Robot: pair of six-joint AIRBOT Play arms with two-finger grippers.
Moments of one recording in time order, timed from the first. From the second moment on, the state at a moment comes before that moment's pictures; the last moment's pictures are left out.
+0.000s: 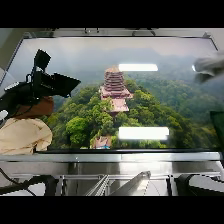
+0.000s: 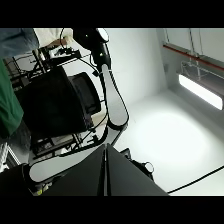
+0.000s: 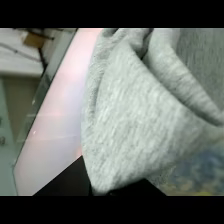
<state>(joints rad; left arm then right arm) 0.07 -1.43 1.00 -0.18 -1.76 -0.85 -0.84 -1.41 1.57 -0.62 1.24 1.62</state>
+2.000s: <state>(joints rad) 0.14 -1.01 0.81 0.37 -1.56 -1.05 -0.20 -1.04 0.86 -0.81 1.17 1.38</state>
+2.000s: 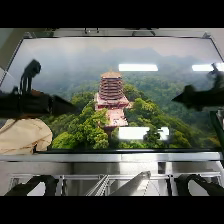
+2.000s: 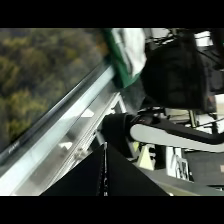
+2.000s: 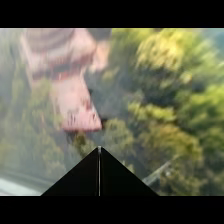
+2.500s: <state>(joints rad) 0.15 -0.67 0.42 0.45 -1.43 -1.06 0.01 -0.93 0.57 -0.77 1.03 1.29</state>
